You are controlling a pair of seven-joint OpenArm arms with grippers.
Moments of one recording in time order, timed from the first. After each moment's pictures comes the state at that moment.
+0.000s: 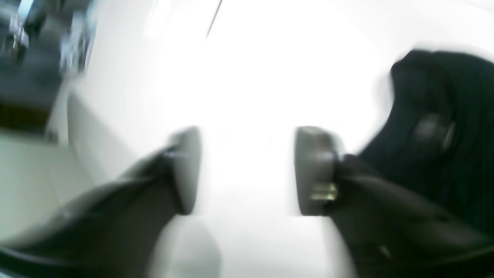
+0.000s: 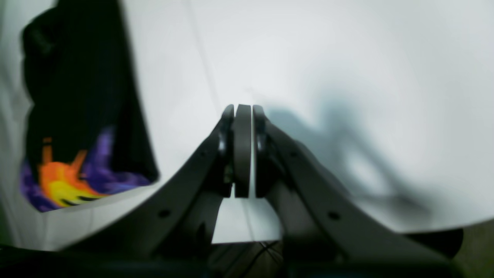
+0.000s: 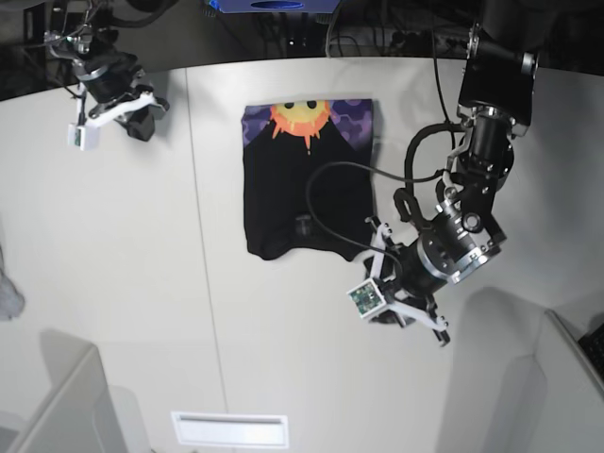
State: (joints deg) left arm -13.9 -17.9 12.8 107.8 1.1 -40.1 48.1; right arm -34.9 7.2 19.5 112.4 39.8 7.2 -41.7
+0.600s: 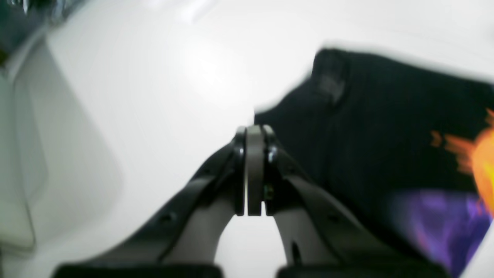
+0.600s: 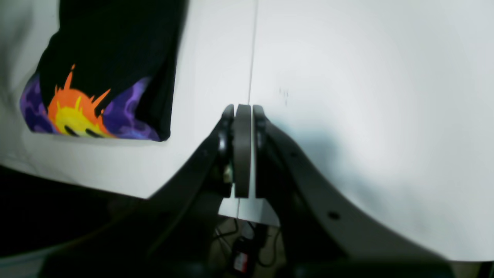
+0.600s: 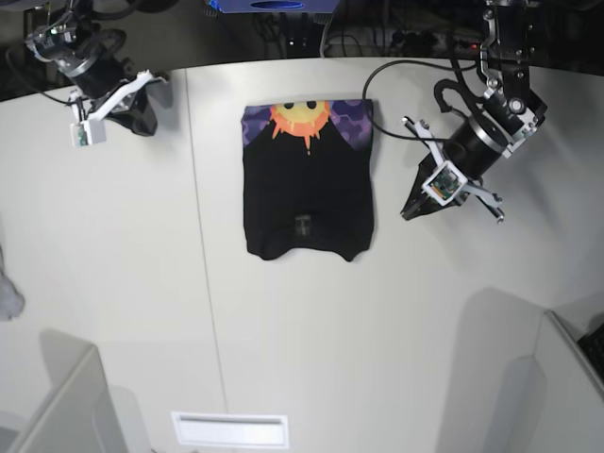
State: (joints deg) left arm 21.7 -17.7 -10.9 112.4 1.6 -40.1 13.8; right arm -39.4 14.9 19.5 115.0 38.3 21.6 -39.1
